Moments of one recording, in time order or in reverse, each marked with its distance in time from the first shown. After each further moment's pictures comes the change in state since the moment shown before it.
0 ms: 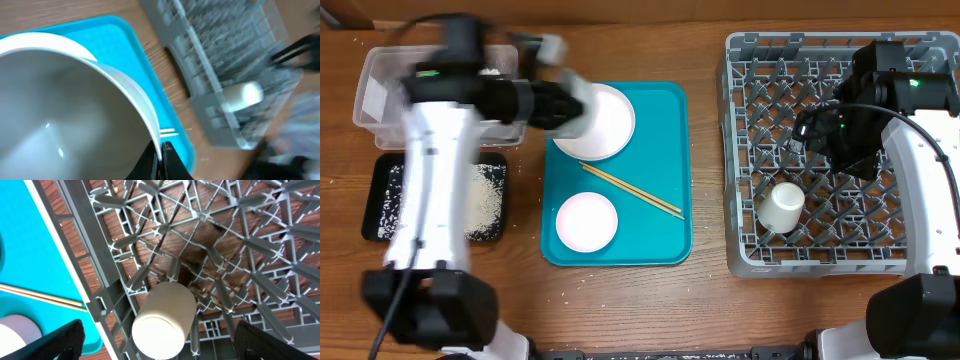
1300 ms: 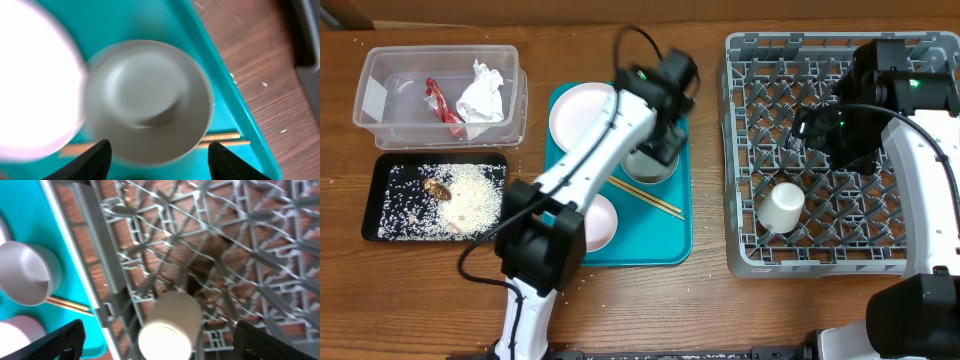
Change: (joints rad) left arm -0.462 0.409 0.290 -0.164 -0.697 -0.186; right arm 0.001 0.000 0.000 0.046 -0.037 -0.023
